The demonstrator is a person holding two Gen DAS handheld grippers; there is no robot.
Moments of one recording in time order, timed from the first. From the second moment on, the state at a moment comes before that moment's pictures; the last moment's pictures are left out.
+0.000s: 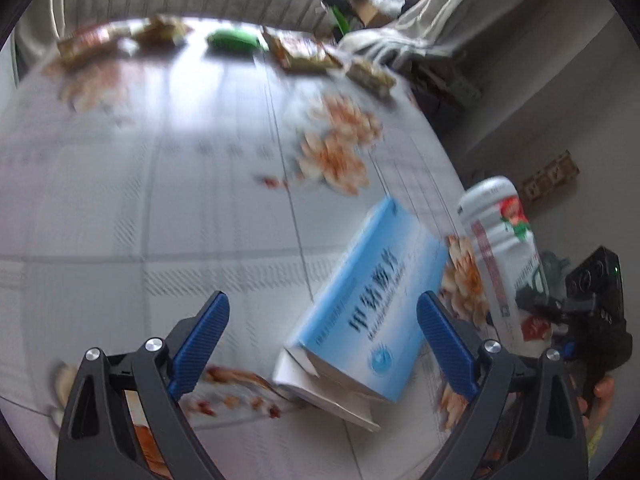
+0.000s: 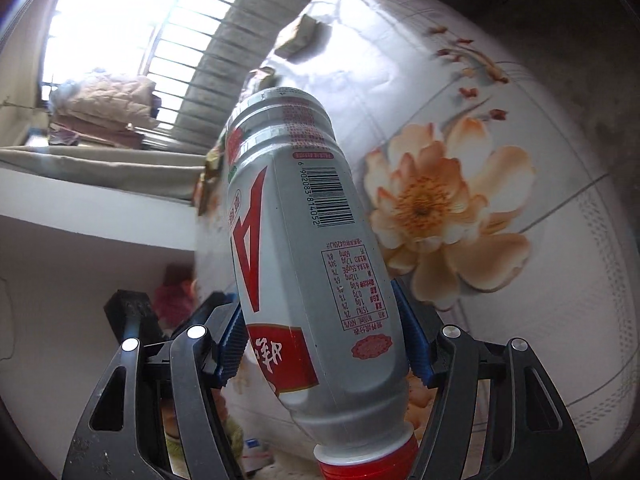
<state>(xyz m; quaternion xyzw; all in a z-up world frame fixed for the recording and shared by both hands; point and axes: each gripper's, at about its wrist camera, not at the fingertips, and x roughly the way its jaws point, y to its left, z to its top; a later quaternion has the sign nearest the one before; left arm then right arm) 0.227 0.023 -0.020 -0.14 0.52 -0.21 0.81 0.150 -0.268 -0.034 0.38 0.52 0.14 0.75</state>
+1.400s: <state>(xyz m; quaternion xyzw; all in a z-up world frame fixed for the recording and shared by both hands) 0.198 0.005 -0.028 -0.03 0.53 -0.16 0.83 0.123 -0.271 -0.048 0.31 0.53 0.12 0.78</state>
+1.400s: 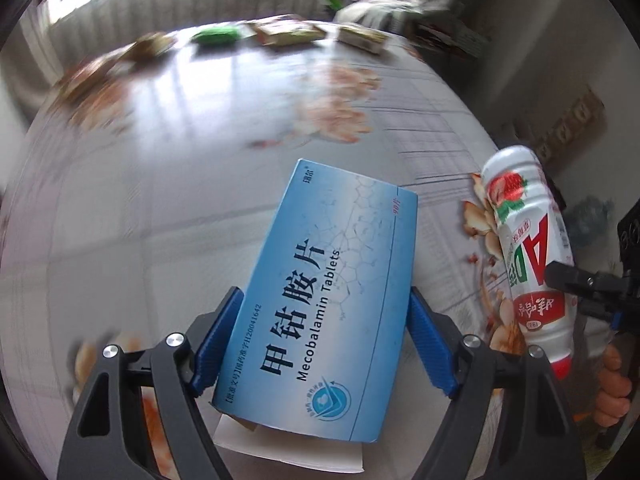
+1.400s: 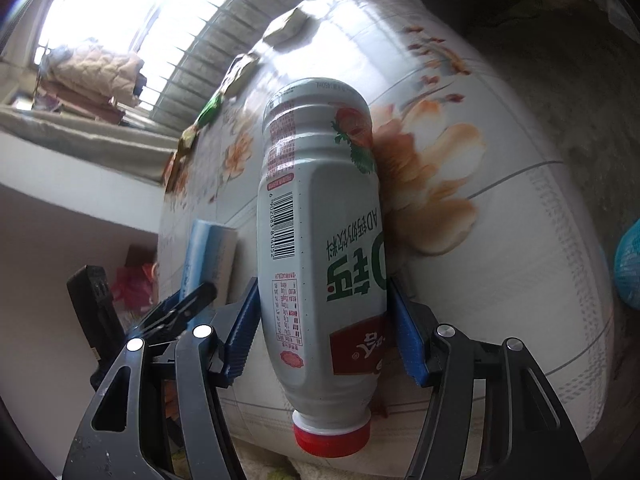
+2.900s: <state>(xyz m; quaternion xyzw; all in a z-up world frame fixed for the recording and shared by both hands) 0.115 0.067 -0.026 -0.15 0.56 -0.13 0.80 0.132 -0.170 -0.045 0.18 0.58 0.17 0.78</state>
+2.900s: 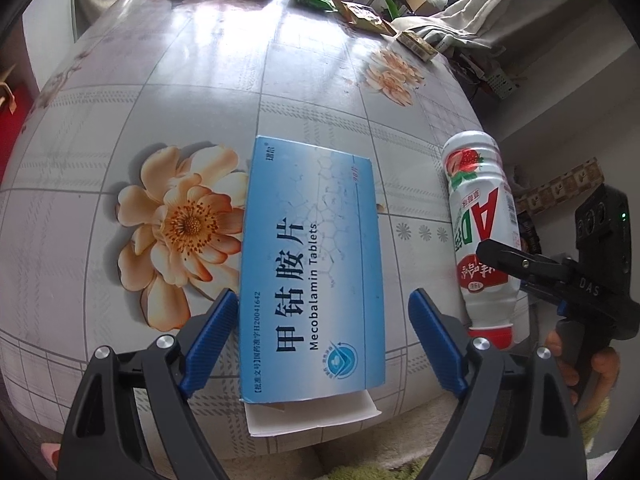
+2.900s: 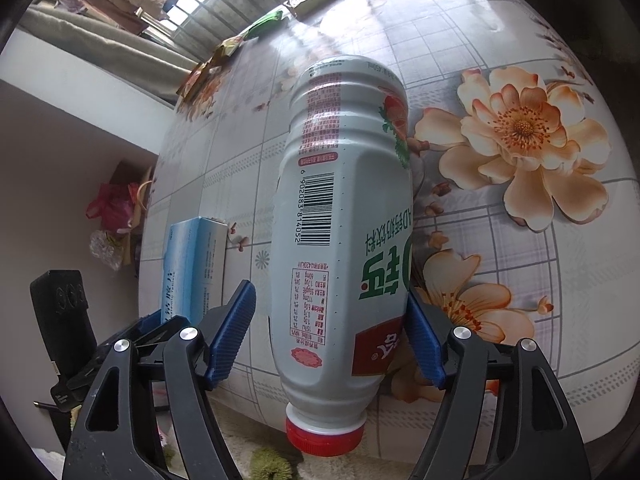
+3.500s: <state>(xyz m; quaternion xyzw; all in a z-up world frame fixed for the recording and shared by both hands) 0.117 0.052 -0.029 -0.10 0.55 -0.12 0.82 0.136 -0.154 -0.047 0.15 0.58 0.16 0.78</state>
